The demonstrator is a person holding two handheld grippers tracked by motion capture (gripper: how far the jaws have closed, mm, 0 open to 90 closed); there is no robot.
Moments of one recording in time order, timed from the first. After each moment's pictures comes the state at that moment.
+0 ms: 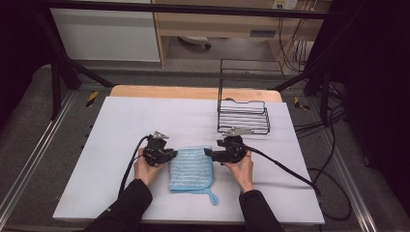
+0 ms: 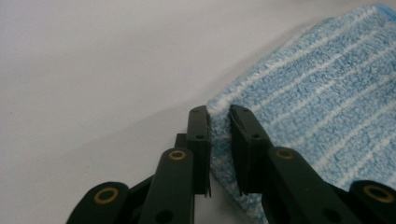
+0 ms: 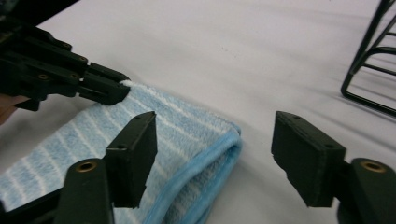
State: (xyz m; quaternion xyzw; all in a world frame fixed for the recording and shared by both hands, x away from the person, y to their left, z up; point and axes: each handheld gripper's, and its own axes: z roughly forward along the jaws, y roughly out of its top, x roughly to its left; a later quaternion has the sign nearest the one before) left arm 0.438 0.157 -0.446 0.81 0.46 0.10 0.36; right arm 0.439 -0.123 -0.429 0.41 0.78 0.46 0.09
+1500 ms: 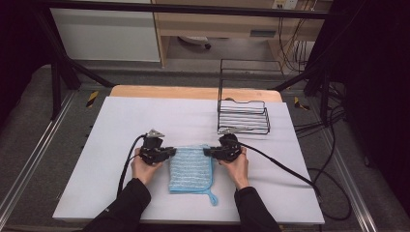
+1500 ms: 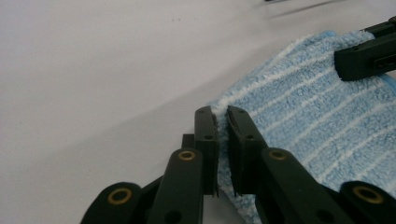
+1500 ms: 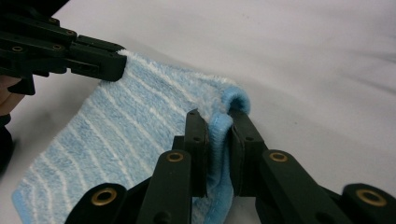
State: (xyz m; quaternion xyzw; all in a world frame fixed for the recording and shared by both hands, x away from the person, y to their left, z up) left arm 0.430 0.165 -0.430 0.79 0.45 0.09 0.40; right arm 0.446 -0.116 -0.436 0.43 0.79 0.44 0.01
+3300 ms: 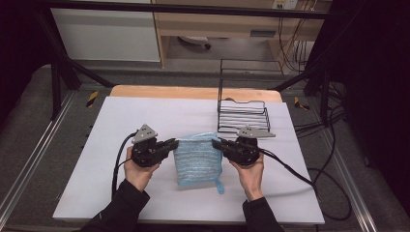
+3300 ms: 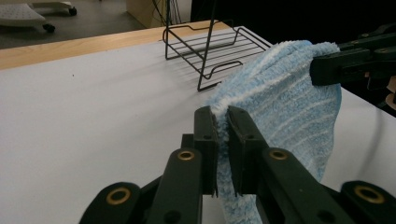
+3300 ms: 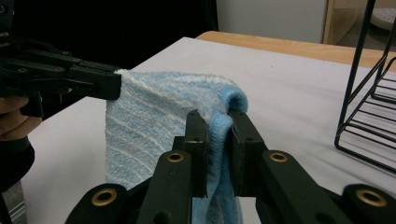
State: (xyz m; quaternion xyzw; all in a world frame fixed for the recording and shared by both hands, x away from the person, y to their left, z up) left arm 0.377 0.160 -0.353 0.75 0.38 0.15 0.51; right arm 0.388 -0.144 -0.362 0.38 0.73 0.55 0.12
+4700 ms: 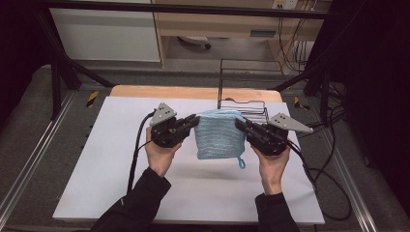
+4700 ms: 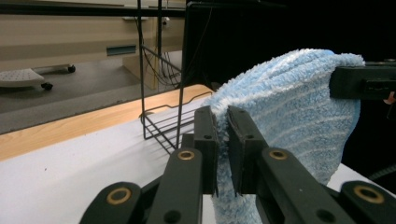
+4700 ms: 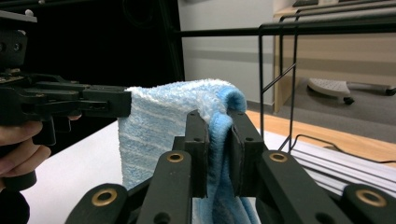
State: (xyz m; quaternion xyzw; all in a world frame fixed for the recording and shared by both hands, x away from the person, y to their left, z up) left arm 0.399 0.102 -0.298 0.71 0.35 0.19 0.58; right arm 0.373 -0.191 -0.297 0.38 0.67 0.60 0.22
